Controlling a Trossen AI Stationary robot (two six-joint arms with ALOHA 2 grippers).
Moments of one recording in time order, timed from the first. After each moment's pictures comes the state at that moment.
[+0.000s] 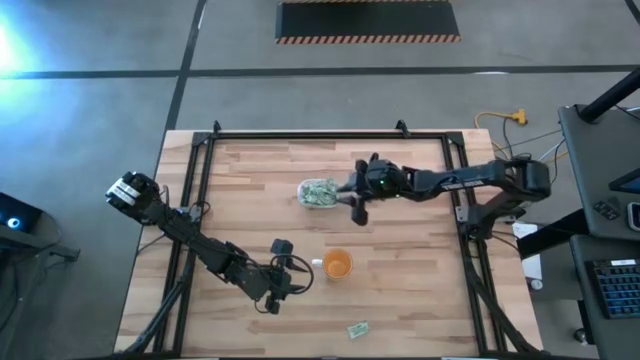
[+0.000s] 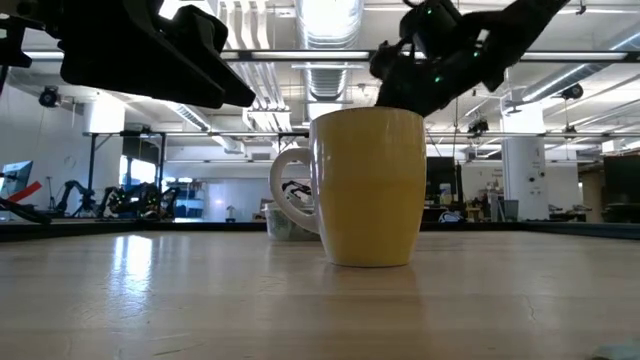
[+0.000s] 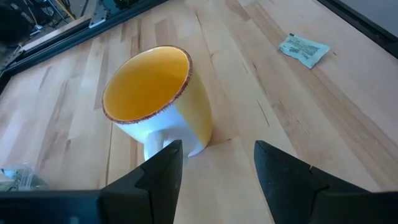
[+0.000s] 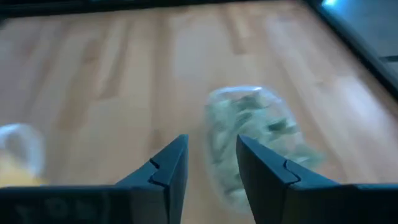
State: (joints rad) left arm -0.58 1.54 0.78 0.19 -0.49 0.03; right arm -0.21 1.52 0.79 0.20 -0.11 0.00
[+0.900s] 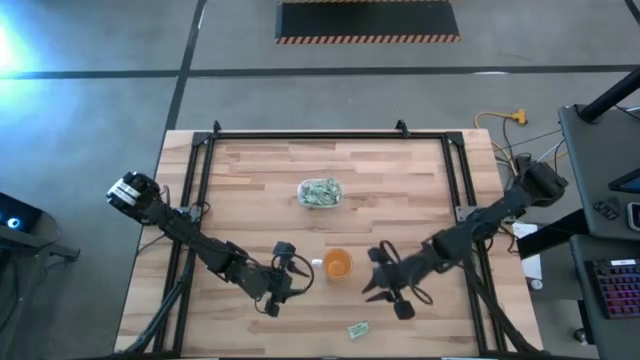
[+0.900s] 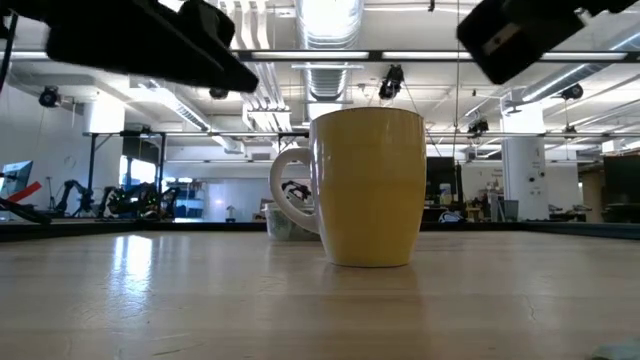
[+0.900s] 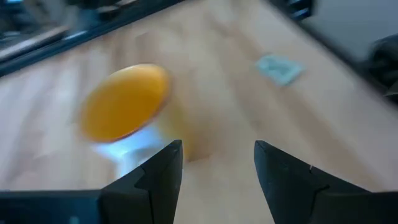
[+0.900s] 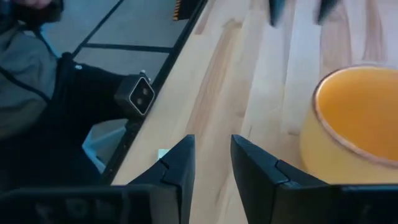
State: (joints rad) left arm -0.58 1.54 0.78 0.25 -0.41 0.03; right arm 0.55 1.44 0.78 0.09 0.05 0.32
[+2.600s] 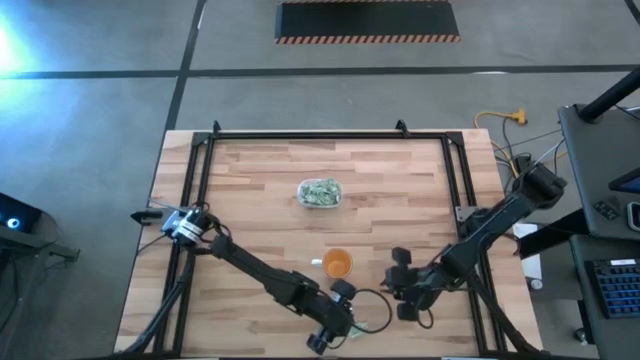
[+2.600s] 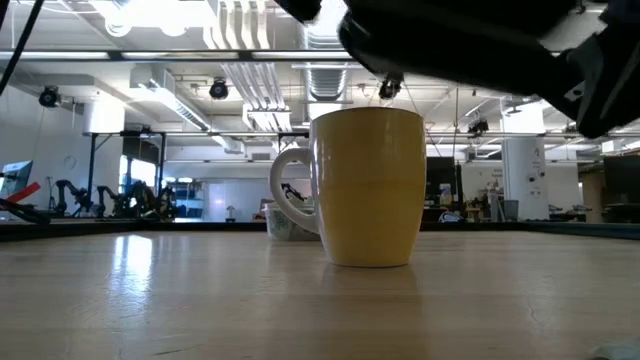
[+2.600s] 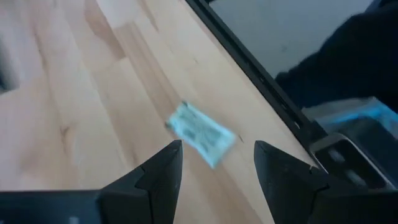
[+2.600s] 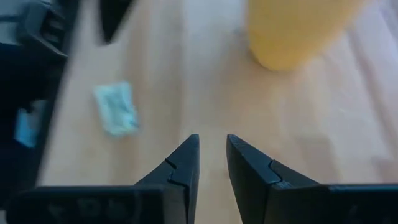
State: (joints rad) left arm -0.51 2.13 1.65 -0.24 -0.01 0.03; right arm 0.72 1.47 0.78 -0.24 0.36 0.69
